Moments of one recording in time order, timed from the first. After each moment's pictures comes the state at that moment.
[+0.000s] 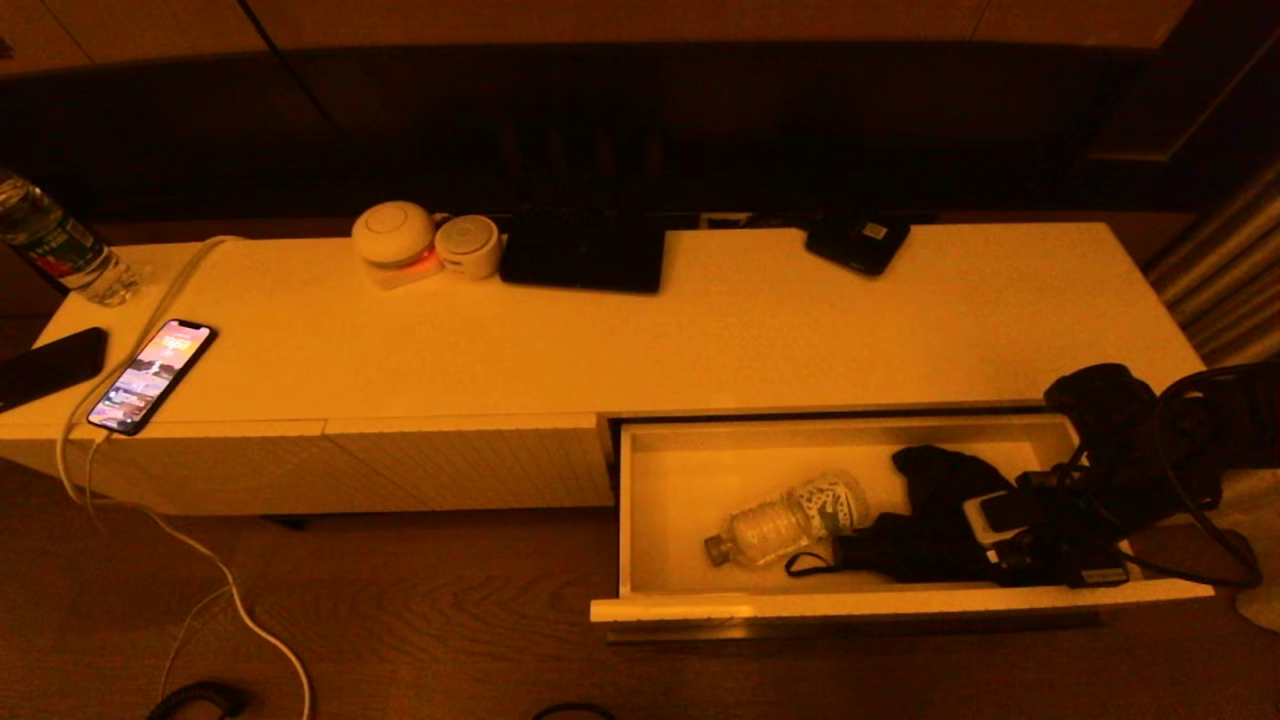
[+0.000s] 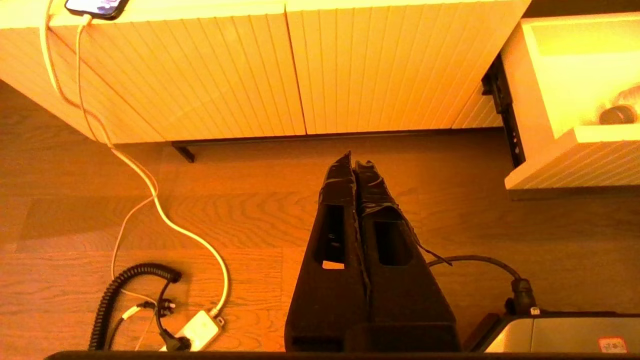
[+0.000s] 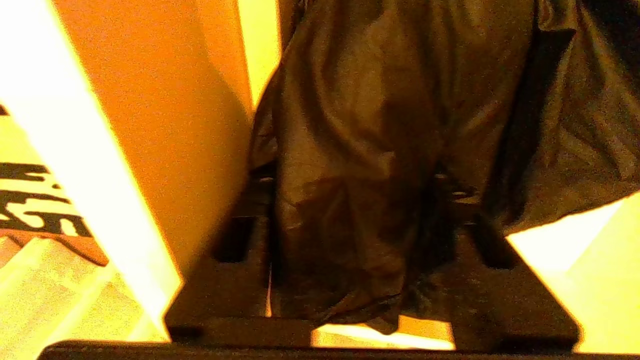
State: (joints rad) left arm 0.00 0.00 0.00 0.00 0.00 0.03; right arm -0.07 2.02 -1.17 0.30 0.05 -1.60
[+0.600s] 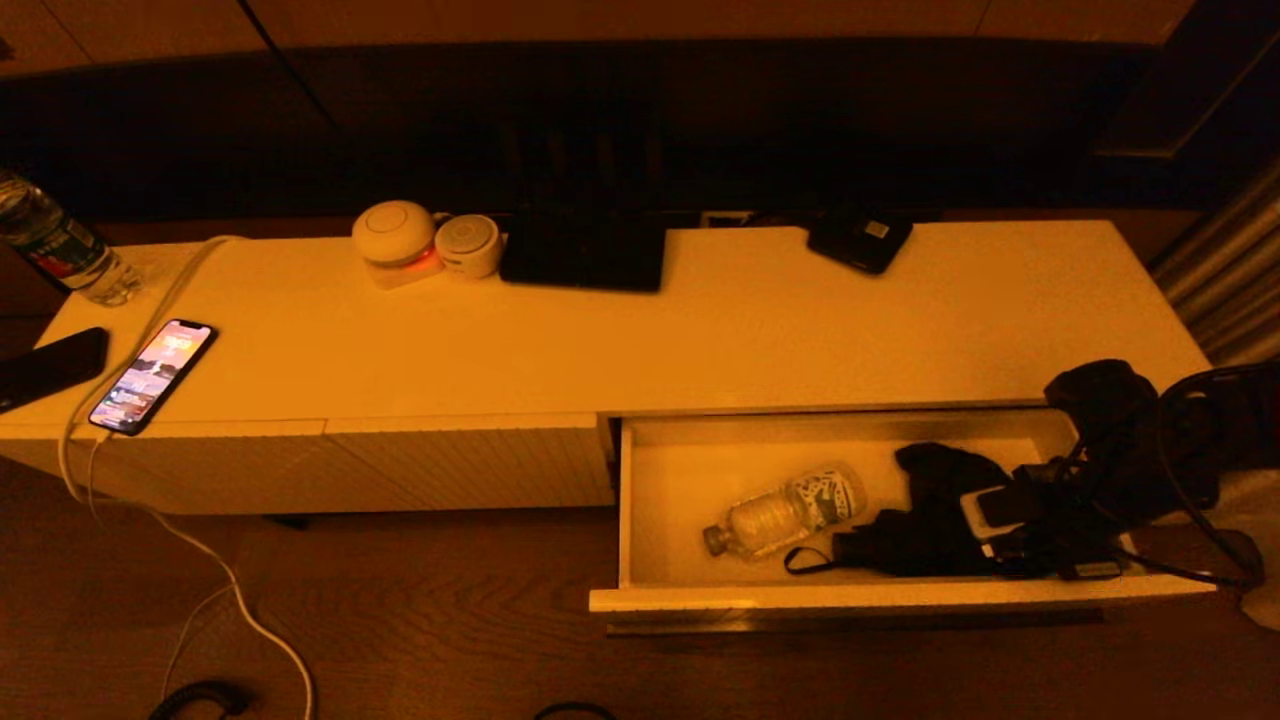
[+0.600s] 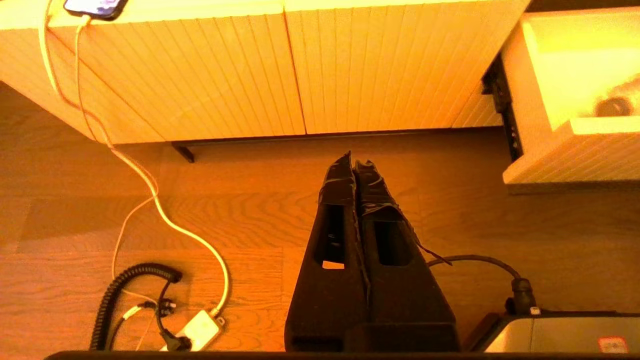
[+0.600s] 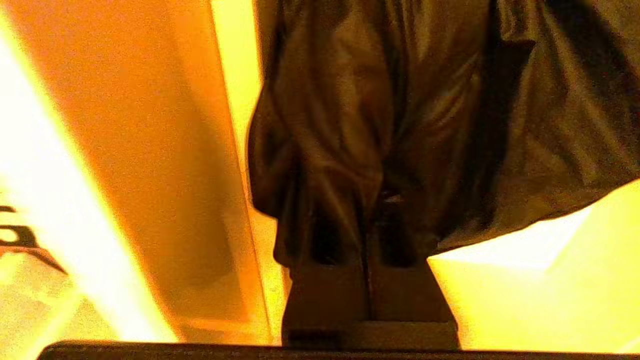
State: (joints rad) left arm 0.00 0.00 0.00 0.00 0.00 0.03; right arm -0.07 1.99 -1.14 0.28 0.06 -1.60
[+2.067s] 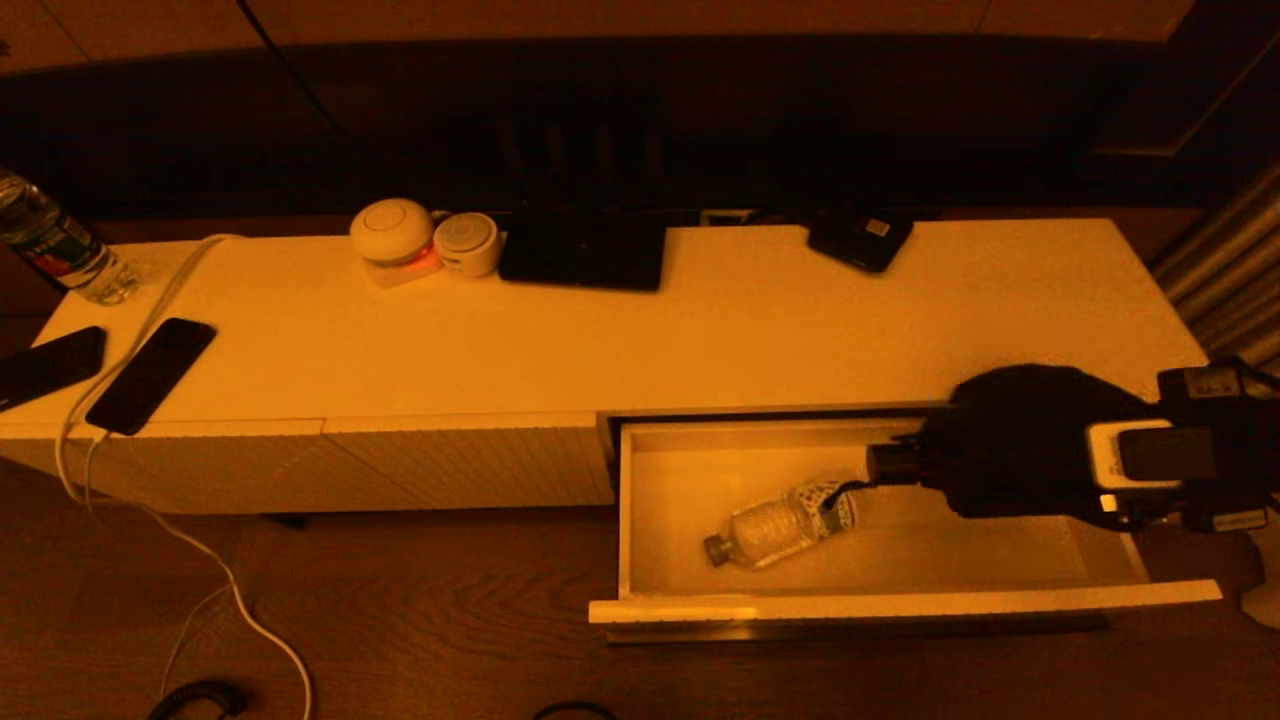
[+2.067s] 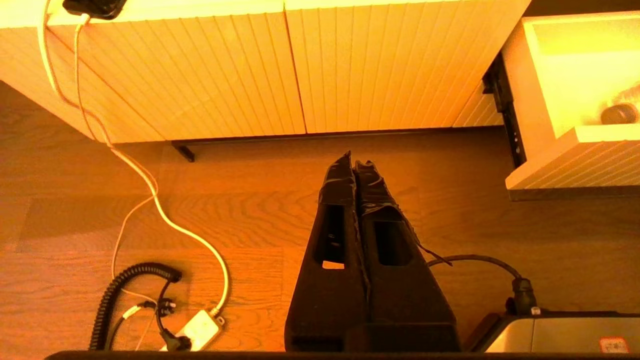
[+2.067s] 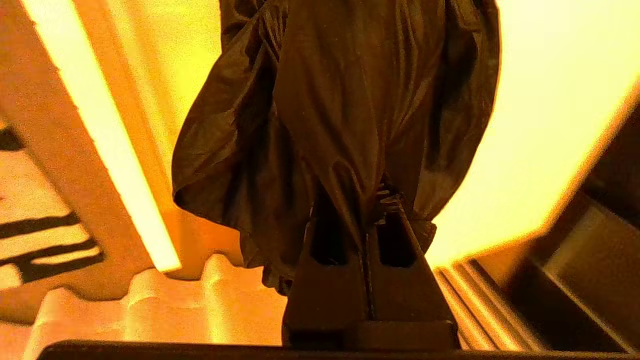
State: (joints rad) left arm 0.00 0.00 0.00 0.00 0.00 0.03; right arm -0.07 1.44 -0.98 0.18 0.07 -1.58
